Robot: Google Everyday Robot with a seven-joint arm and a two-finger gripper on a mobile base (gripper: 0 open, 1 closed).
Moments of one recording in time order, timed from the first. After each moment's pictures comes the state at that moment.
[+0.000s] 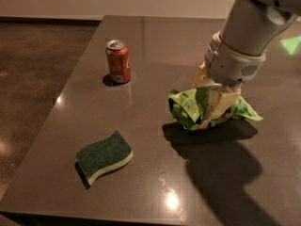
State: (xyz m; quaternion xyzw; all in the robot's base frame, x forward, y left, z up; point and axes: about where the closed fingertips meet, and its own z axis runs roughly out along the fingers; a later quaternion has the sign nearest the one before) arm 0.454 -0.128 0.909 -0.81 0.57 0.04 0.10
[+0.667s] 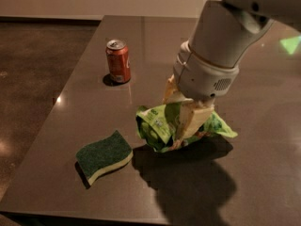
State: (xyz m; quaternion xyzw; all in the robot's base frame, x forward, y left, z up) arm 0.401 -0.058 0.918 -0.84 0.53 0.08 0.11
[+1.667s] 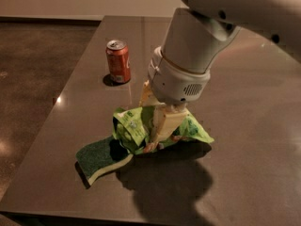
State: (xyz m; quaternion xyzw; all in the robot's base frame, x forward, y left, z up) arm 0.395 -0.009 0.913 -0.83 0.53 0.11 0.12
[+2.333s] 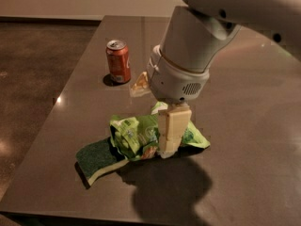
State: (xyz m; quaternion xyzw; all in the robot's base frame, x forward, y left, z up) arm 0.396 -0.006 0.915 -0.83 0.53 0.10 0.13
